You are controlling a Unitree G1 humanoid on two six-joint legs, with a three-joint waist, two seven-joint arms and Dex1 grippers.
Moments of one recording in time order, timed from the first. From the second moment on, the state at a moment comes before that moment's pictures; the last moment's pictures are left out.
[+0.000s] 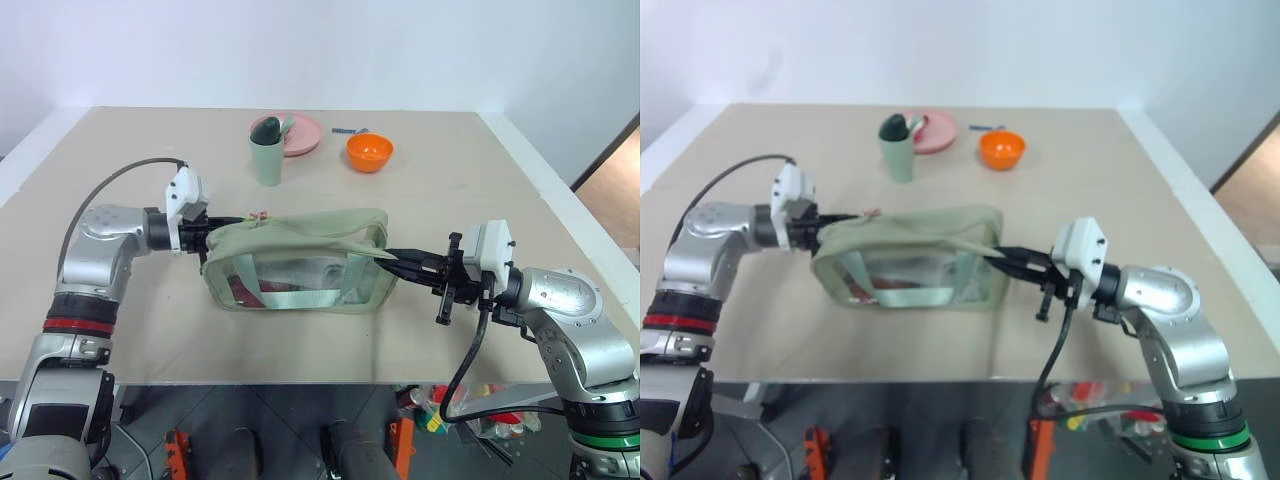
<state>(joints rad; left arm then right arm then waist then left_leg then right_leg) -0.75 0.64 0.00 0.40 -0.37 0.19 -1.31 -0.28 -0.70 -0.09 -0.36 0.49 0.23 1.02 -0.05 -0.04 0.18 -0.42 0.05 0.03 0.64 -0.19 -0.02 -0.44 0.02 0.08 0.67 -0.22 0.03</state>
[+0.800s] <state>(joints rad) -0.89 0.60 -0.01 0.09 -0.46 0.33 -1.27 -0.29 -0.70 -0.08 -0.33 0.47 0.21 1.02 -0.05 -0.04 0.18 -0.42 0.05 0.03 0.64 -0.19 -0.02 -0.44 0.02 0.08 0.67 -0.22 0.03</state>
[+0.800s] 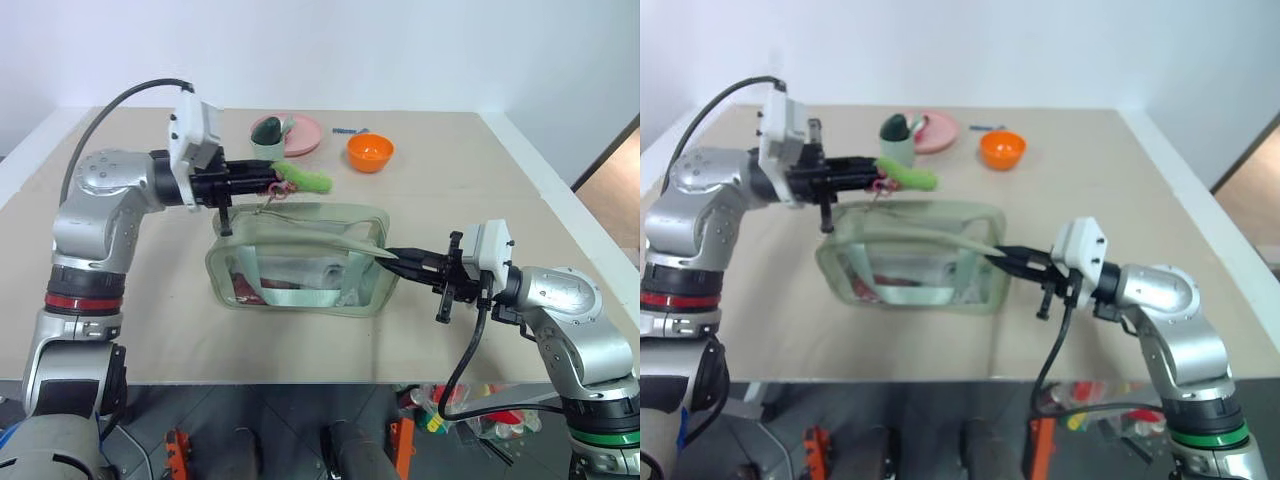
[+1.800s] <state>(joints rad) -0.92 0.81 -0.10 0.10 -0.35 0.31 -1.42 -0.30 -0.69 -0.07 -0.32 0.46 0.18 1.02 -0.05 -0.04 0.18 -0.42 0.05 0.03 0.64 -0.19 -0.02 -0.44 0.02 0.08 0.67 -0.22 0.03</state>
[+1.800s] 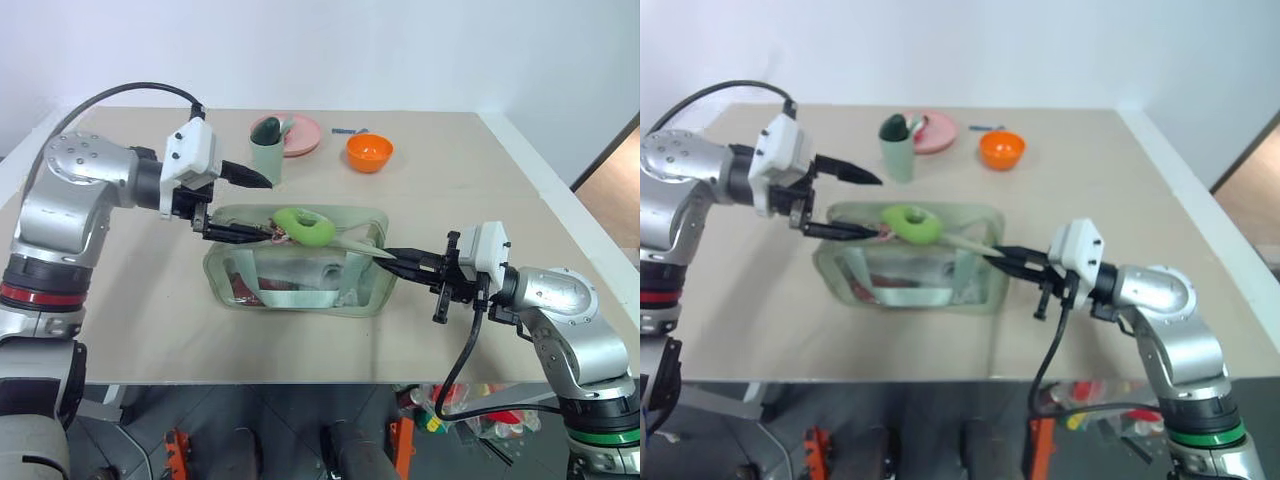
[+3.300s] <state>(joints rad) -0.19 0.74 0.29 -0.42 -0.71 0.67 -0.87 -0.40 -0.73 -0.04 -0.27 0.57 0.38 1.08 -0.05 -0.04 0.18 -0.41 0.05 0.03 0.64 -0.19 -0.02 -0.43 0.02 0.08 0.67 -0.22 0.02</state>
